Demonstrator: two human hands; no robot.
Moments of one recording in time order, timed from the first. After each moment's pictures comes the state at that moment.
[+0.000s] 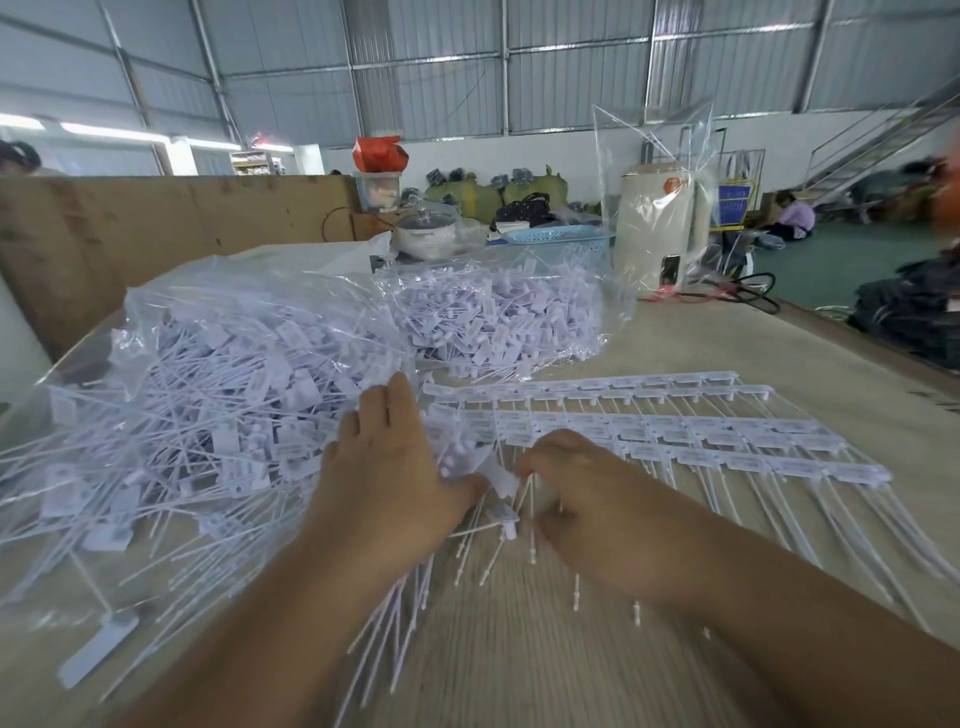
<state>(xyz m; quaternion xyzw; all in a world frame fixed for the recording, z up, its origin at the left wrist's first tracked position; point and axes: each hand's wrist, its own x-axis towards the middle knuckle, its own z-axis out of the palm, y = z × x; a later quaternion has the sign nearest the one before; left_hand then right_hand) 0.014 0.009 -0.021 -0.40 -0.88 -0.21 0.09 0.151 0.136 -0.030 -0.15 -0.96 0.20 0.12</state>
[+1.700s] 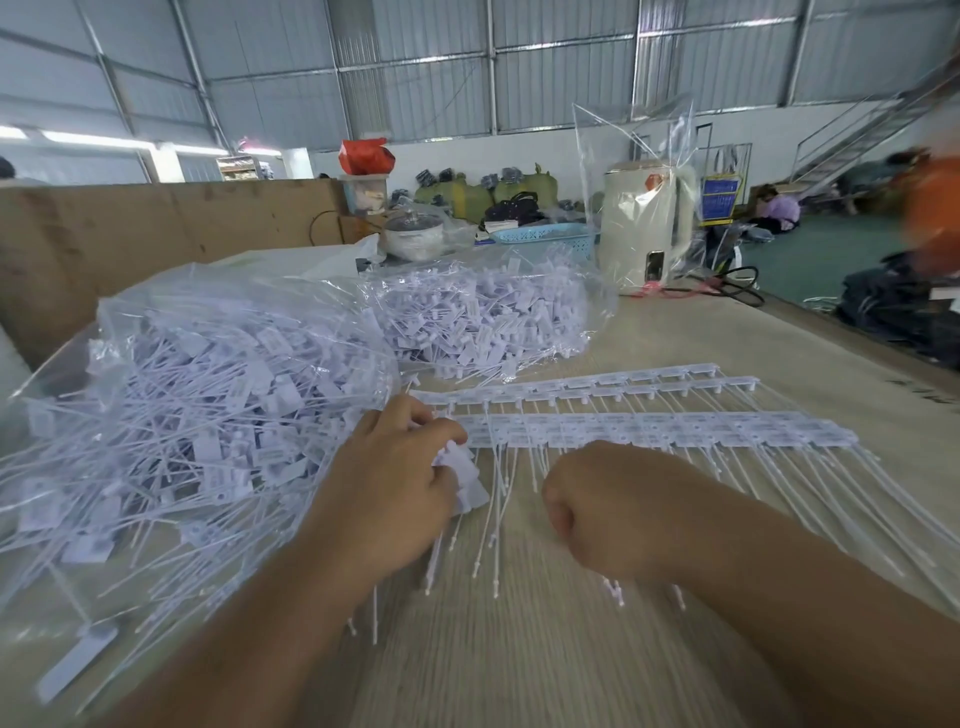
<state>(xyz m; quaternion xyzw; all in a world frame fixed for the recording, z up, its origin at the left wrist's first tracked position) 0.002 0.022 -0.037 -0.51 -0.82 -0.23 0.10 0.166 0.139 -0.007 -0.22 -0.97 0.06 -0.04</state>
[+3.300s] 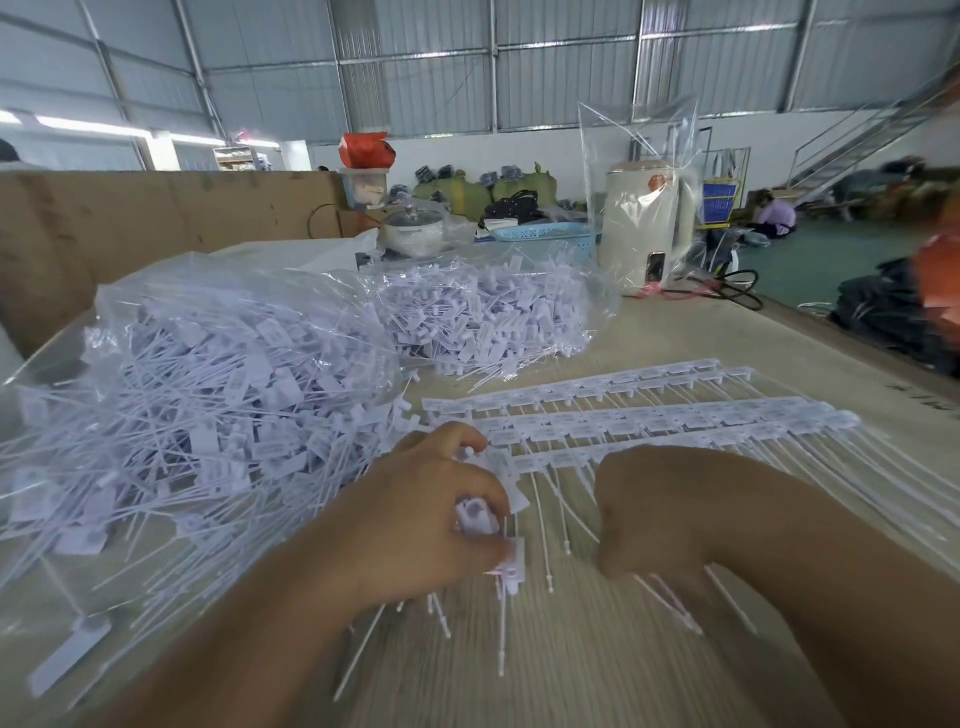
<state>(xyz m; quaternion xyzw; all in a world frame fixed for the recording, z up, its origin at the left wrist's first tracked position) 0.019 0.010 -0.024 -0.60 -0.78 -0.17 -0.06 0.167 0.146 0.002 -0.30 -0.94 0.04 -0.12</state>
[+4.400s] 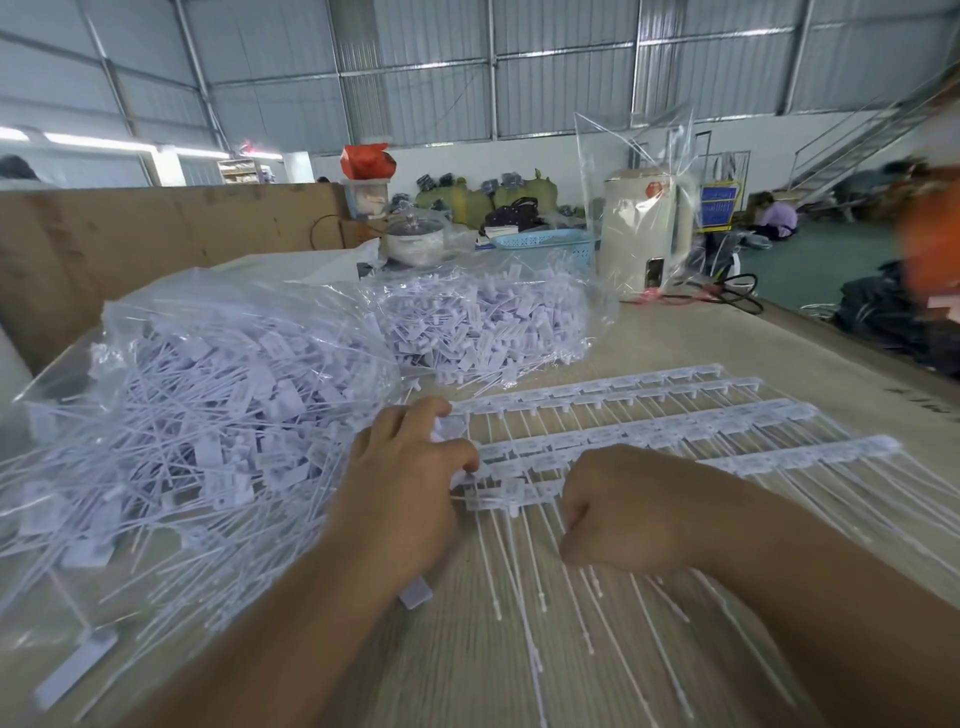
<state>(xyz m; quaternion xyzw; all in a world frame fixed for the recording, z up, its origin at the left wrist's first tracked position) 0.014 0.025 -0.033 -0.52 -0.83 -0.15 0.15 0.168 0.150 -0.003 -0.23 -0.96 0.15 -0.04</state>
